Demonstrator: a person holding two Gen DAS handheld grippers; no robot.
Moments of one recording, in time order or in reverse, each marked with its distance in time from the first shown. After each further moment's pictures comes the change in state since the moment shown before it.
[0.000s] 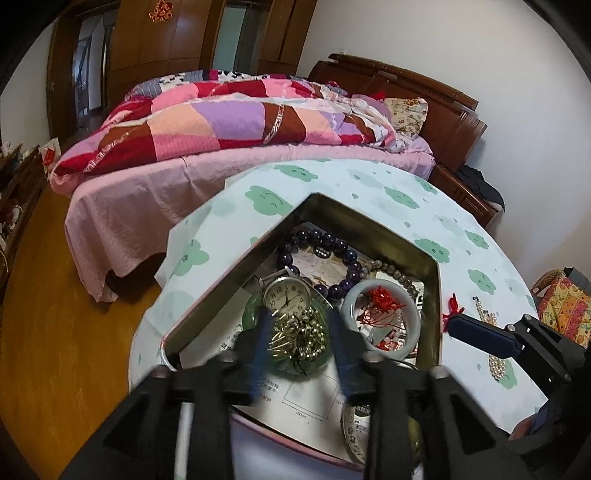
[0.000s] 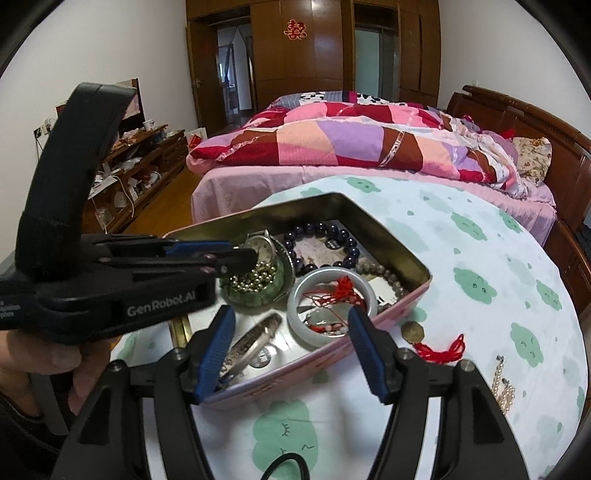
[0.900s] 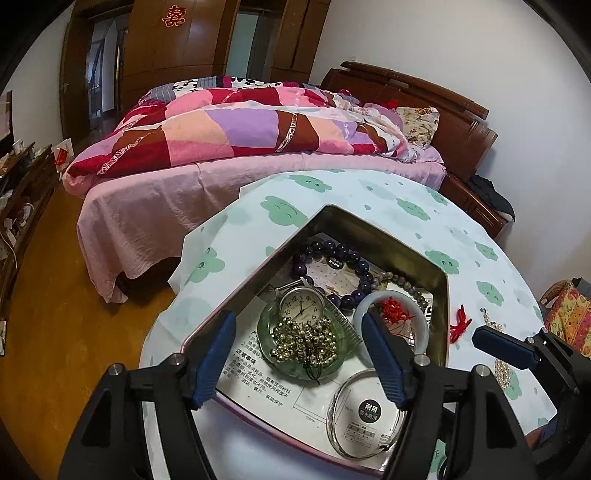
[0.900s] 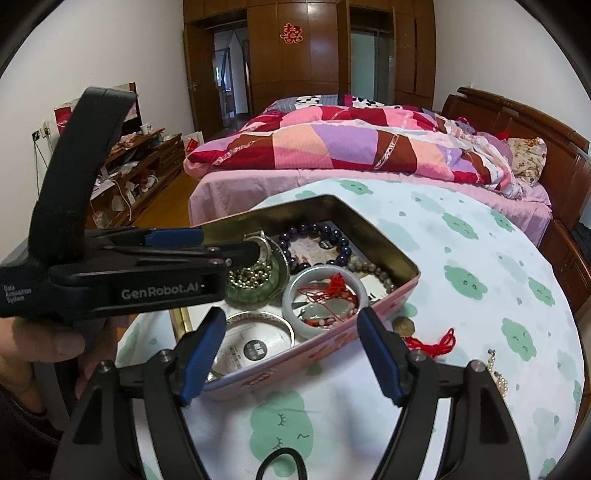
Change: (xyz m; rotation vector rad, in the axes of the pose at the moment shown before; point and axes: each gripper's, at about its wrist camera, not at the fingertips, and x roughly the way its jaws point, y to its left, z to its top) left arm -0.004 0.005 0.003 -0.030 -0.021 0.042; right arm -0.006 -0.004 -0.003 0.007 -0.015 -0.016
